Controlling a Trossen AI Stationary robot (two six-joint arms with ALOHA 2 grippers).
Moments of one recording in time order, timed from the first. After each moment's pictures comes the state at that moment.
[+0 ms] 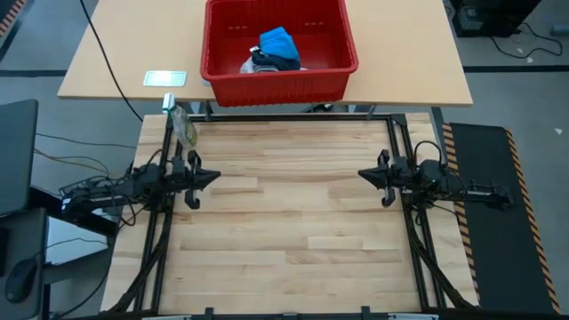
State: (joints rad) left arm 0.14 0.01 0.01 0.17 -0.02 -0.19; right arm -0.11 0.04 0.07 0.08 0.03 0.24
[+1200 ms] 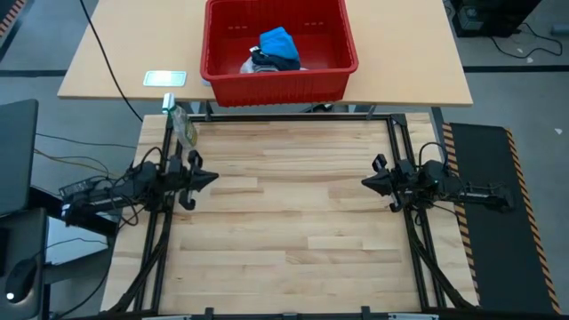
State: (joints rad) left arm 0.22 0.00 0.01 0.23 0.15 -0.24; right arm -0.14 0.04 0.01 0.30 -0.24 0.31
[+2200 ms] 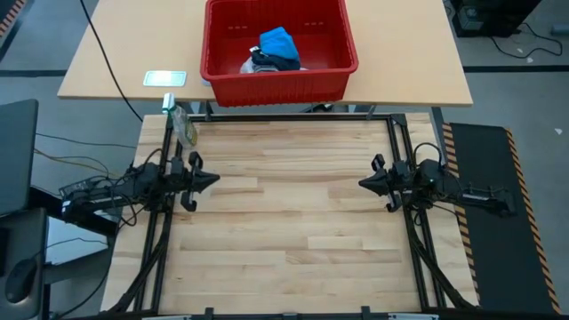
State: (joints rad) left arm 0.17 0.00 0.01 0.19 0.10 -0.23; right arm -0.21 0.04 0.01 0.21 -0.30 0.26
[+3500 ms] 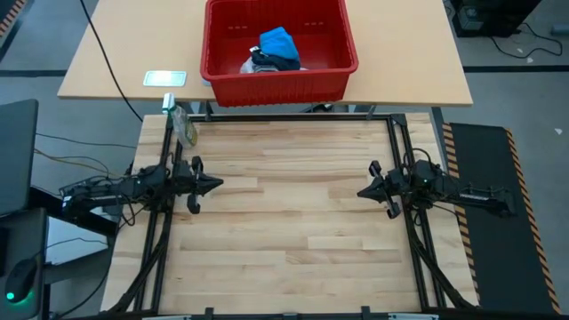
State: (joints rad) left arm 0.10 0.01 0.01 0.03 0.00 -0.23; right arm -0.21 0.04 0.01 0.07 -0.44 0.12
